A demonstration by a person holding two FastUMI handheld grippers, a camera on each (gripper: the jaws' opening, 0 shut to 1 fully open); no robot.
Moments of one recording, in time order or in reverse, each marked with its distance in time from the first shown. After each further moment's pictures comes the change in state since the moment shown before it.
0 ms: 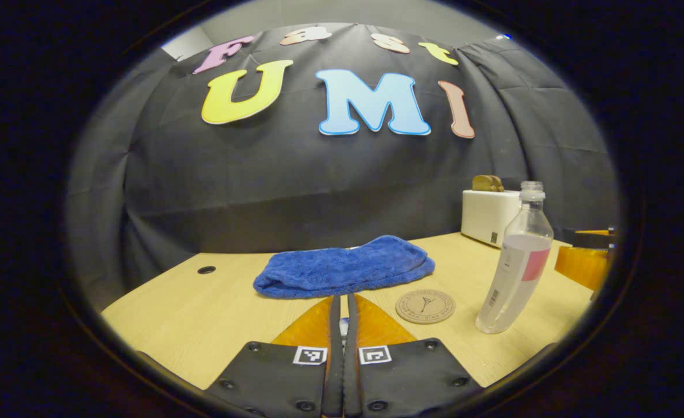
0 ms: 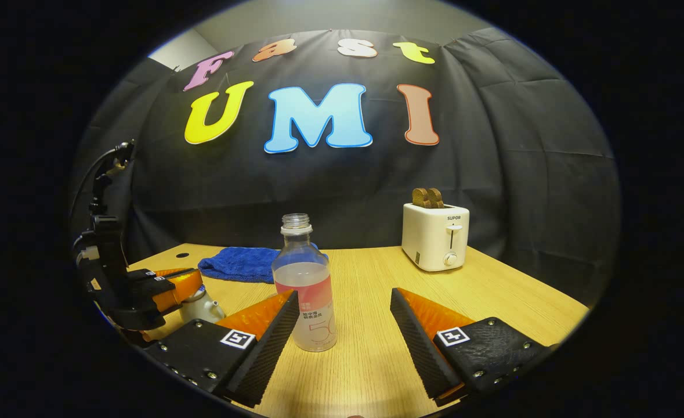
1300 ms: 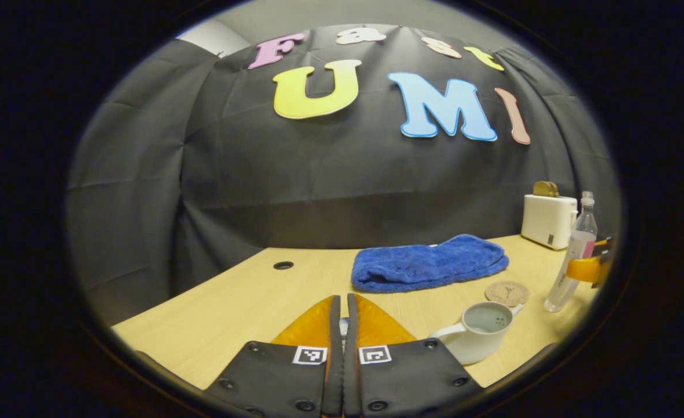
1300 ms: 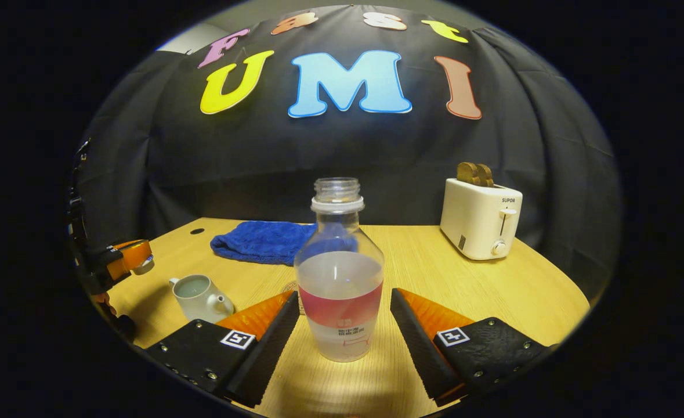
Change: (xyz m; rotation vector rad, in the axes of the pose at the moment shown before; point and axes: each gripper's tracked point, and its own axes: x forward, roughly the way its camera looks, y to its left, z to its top) left arm -0.038 0.147 -0.023 -0.039 0.032 0.247; right arm 0.059 0.038 -0.032 -0.043 0.179 0.126
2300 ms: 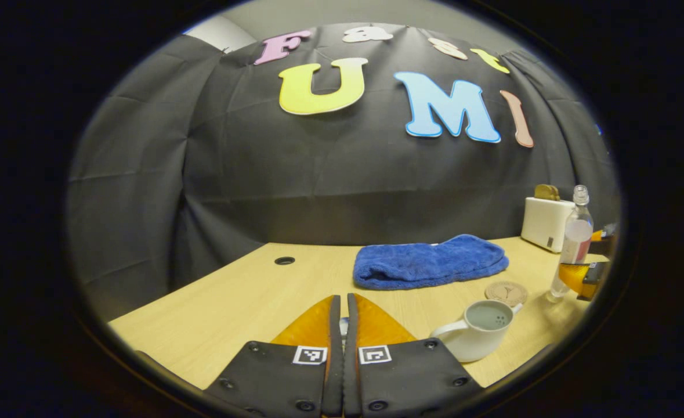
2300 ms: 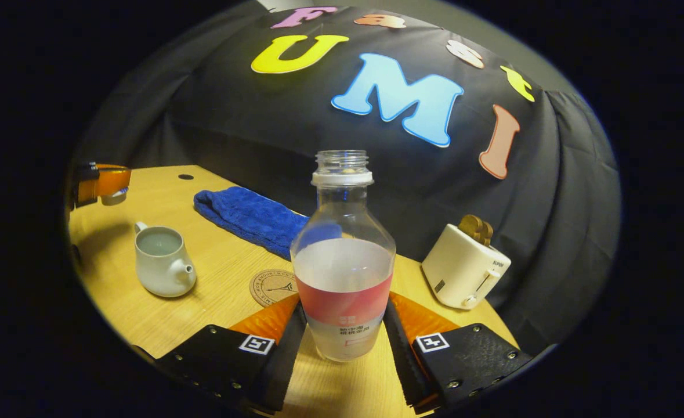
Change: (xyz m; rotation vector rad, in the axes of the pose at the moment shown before) left arm -0.004 0.003 -0.003 -0.024 0.009 0.001; right arm 0.009 0.006 0.023 -0.475 -0.052 -0.125
